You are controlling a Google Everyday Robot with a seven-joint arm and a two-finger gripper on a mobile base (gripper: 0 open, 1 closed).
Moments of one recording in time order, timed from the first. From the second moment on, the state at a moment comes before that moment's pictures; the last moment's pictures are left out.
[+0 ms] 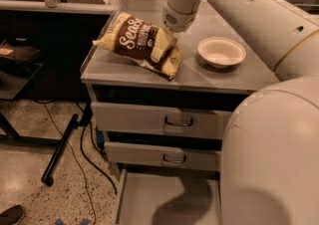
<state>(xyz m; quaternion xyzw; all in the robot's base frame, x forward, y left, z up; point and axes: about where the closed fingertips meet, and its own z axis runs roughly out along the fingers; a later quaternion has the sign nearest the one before) 0.719 -0.041 0.874 -0.47 0.86 0.00 0.19</state>
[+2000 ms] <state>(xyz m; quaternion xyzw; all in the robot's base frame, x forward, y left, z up) 0.699 -0.040 0.936 -0.49 0.84 0.01 0.25</state>
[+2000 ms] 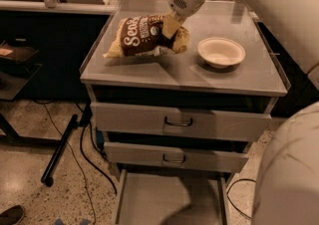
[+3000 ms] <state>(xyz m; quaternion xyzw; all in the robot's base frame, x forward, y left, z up) 0.641 -0.055 0.954 -0.51 0.81 0.04 0.28</state>
